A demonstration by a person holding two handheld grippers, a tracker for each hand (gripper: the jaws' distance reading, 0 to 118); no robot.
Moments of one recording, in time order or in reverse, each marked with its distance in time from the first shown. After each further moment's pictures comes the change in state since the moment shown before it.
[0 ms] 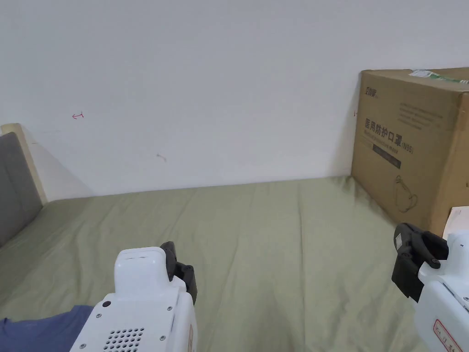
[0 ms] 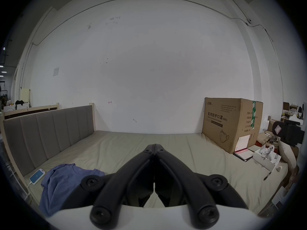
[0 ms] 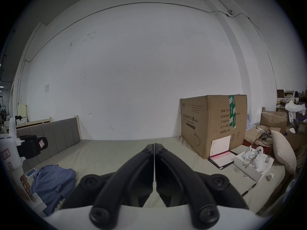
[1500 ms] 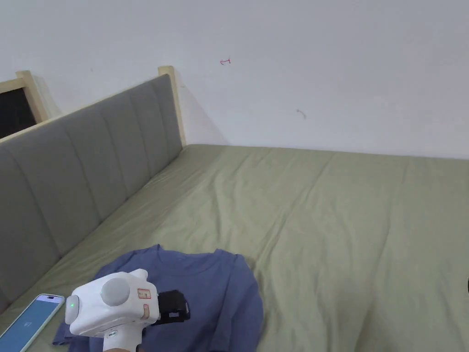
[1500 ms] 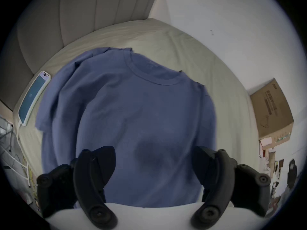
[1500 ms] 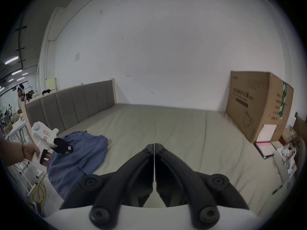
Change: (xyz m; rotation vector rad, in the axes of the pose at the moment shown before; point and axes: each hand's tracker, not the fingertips) left arm -0.382 -0.185 -0.139 -0.963 0.247 0.499; right arm -0.133 -0.074 -0.085 -0.359 0.339 0.098
